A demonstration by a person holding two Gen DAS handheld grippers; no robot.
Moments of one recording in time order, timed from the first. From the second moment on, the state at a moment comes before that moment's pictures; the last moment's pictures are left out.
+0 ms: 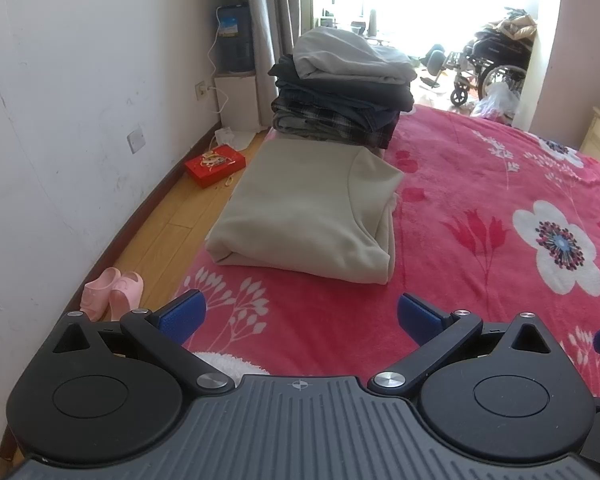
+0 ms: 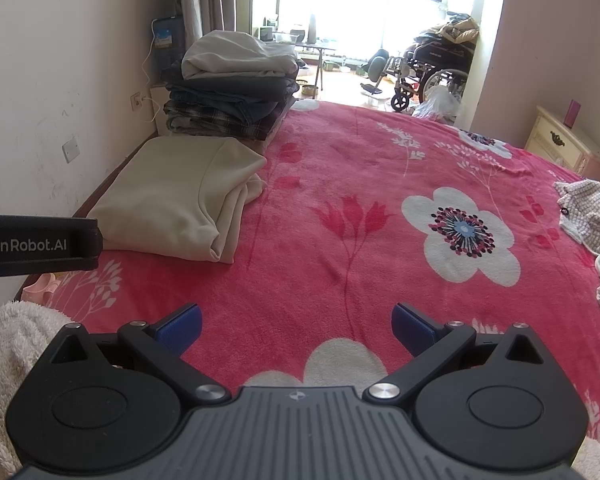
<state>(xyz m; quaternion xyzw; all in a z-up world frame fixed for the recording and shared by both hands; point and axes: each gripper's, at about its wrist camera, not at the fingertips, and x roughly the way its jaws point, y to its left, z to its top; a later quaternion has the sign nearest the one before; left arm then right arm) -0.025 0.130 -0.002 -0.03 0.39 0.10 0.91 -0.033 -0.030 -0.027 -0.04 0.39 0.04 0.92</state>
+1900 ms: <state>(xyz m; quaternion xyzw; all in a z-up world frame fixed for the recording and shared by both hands) -0.024 0.133 -0.004 -0.03 0.40 0.10 0.91 -0.035 -0.028 -0.030 -0.04 0.39 0.04 0.92</state>
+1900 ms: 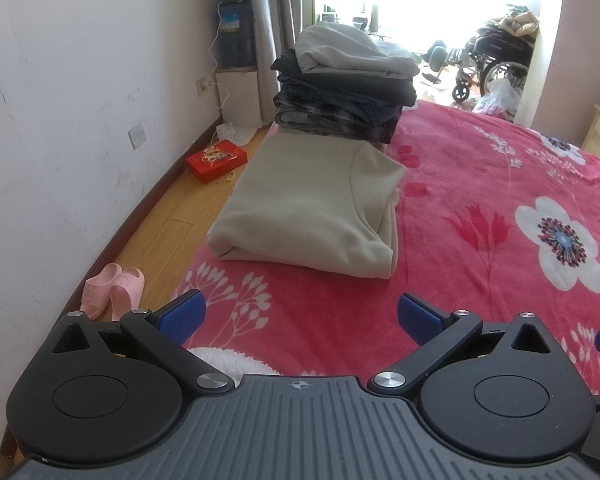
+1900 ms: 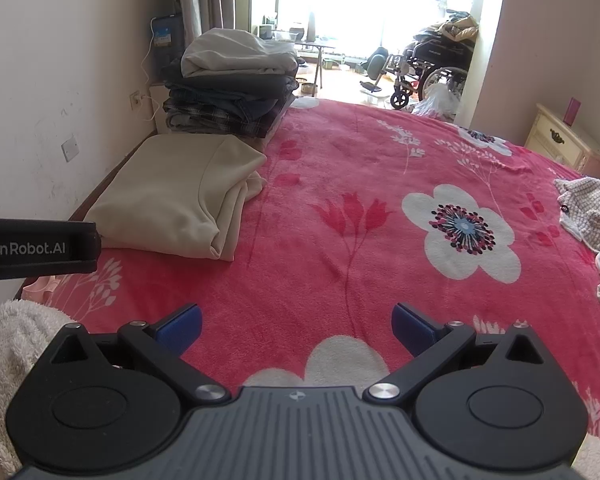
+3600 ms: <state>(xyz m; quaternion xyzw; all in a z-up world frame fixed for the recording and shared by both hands) -0.025 0.133 -0.004 -0.03 0.40 0.10 0.91 -0.034 -0.026 -0.031 -0.04 0.39 0.05 0.92</state>
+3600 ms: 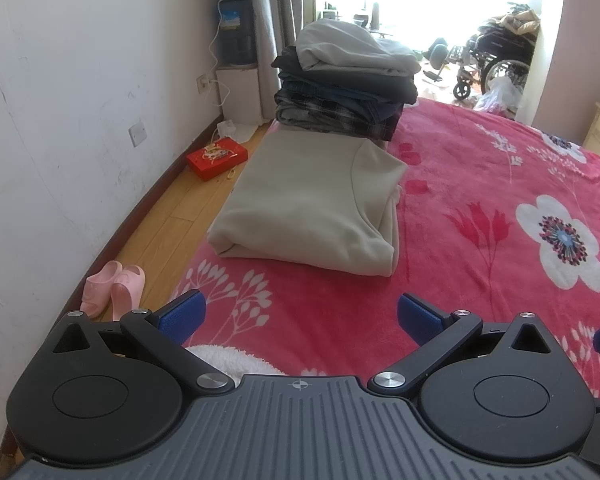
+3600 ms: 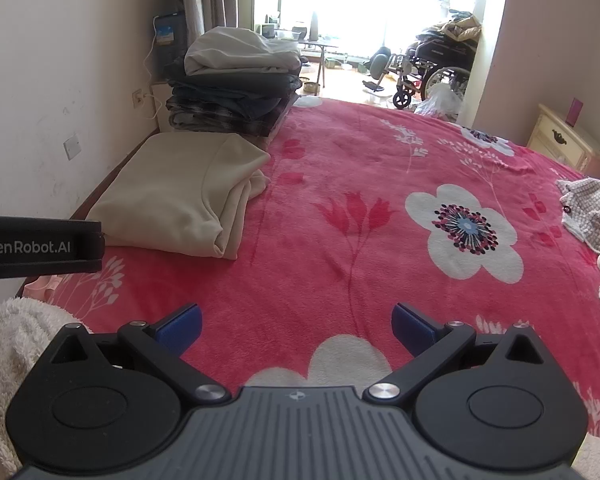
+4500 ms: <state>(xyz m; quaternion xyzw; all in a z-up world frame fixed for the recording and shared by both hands) -0.024 0.135 -0.005 -0.03 0.40 0.10 0.91 -0.034 -0.026 -0.031 -0.04 0.39 0.05 0.92</state>
